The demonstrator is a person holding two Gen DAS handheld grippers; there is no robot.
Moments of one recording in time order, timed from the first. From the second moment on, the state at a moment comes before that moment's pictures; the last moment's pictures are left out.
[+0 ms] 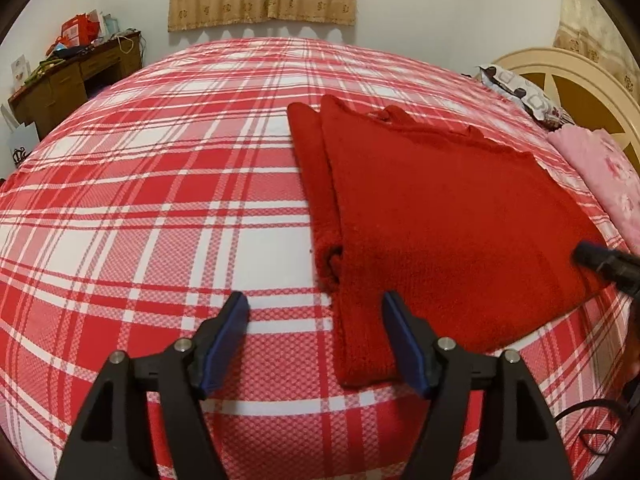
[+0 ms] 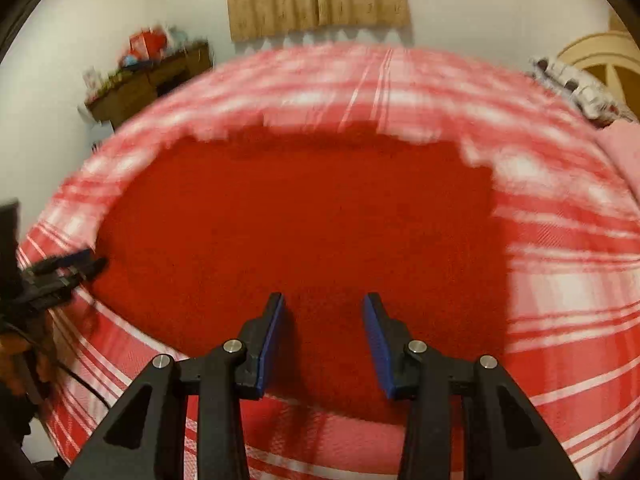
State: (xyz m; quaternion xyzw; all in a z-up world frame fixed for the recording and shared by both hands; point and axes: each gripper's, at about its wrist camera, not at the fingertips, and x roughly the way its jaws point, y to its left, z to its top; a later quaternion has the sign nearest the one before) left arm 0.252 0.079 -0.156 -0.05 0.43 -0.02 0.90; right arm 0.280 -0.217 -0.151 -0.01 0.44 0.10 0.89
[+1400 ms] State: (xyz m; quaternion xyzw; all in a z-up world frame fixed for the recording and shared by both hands) left arm 0.217 0.117 -0.146 0.00 0.43 -0.03 0.90; right arm 0.226 -0.095 -0.150 -0.17 0.39 0.18 0.89
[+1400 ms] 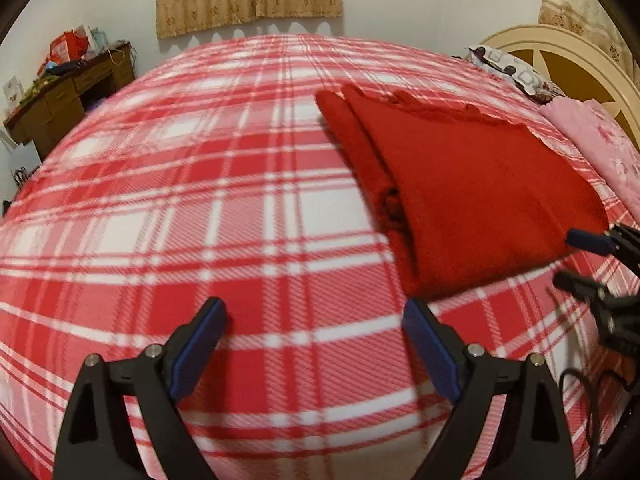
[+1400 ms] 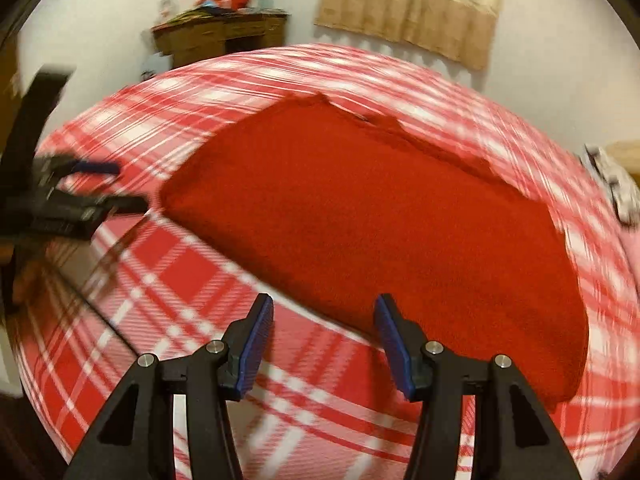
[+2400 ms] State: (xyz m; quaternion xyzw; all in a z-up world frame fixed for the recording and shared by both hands) left arm 0.333 0.118 -0.135 -0.14 0.41 -0.16 0.89; right arm 0.241 -0.004 -0.160 -0.27 0.33 0.24 0.87
